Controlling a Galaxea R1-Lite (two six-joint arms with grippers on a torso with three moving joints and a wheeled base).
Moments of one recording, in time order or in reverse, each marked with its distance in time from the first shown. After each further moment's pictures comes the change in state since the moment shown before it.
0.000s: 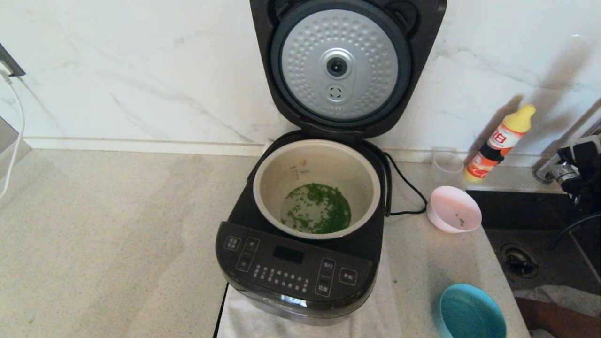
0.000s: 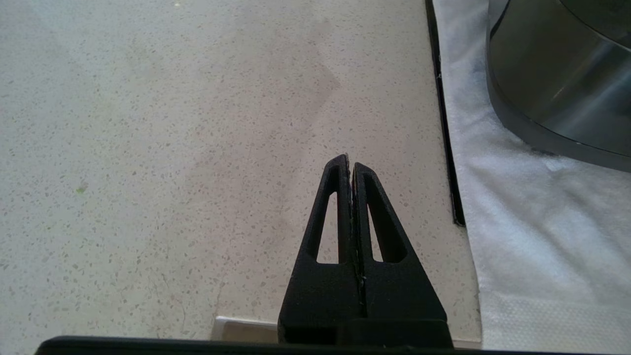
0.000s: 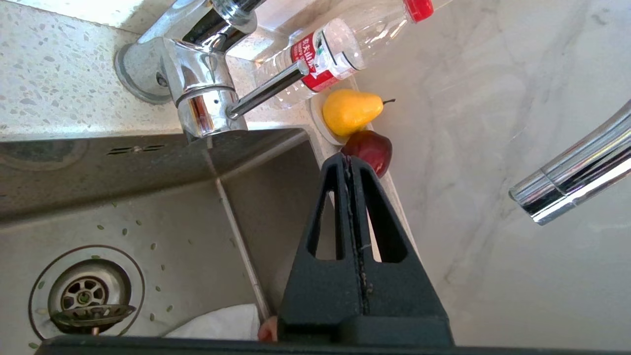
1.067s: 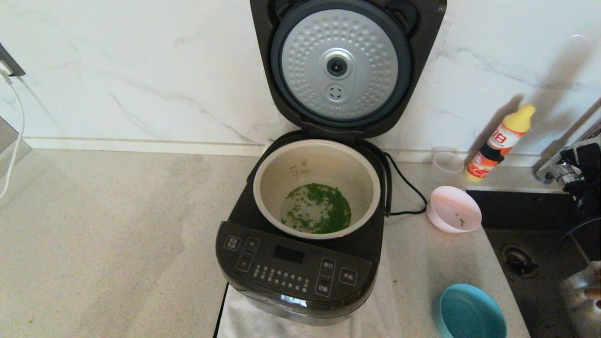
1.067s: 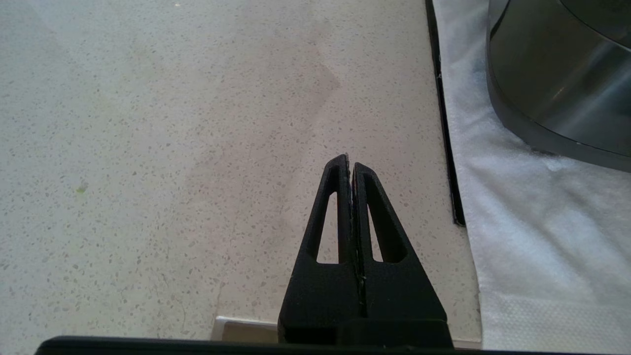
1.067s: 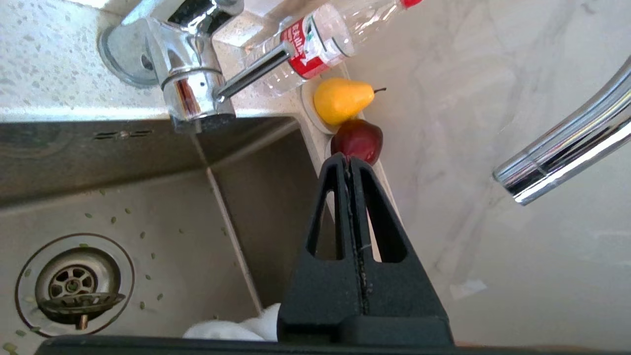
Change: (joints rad) left arm 0.000 0.000 0.000 0.000 0.000 0.000; right arm -0.003 -0.021 0.034 -0.002 -0.022 -0.008
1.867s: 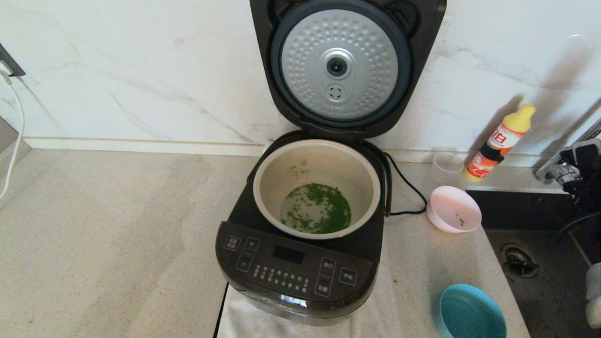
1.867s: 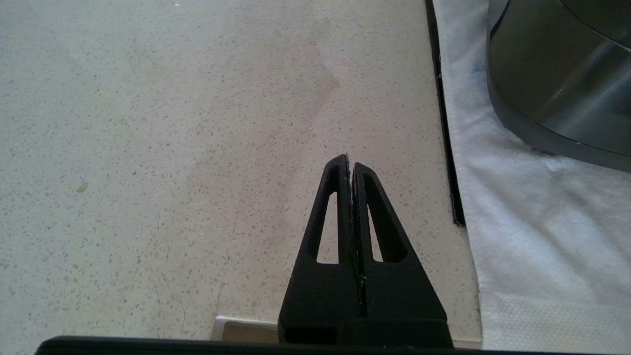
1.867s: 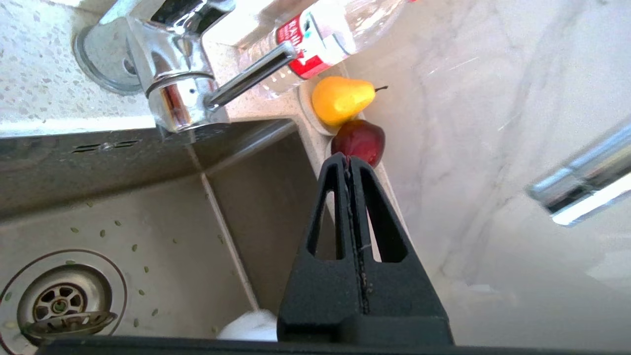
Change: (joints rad) left arm 0.000 0.000 0.000 0.000 0.000 0.000; right arm -0.028 0.081 -0.088 -0.002 0.000 0.004
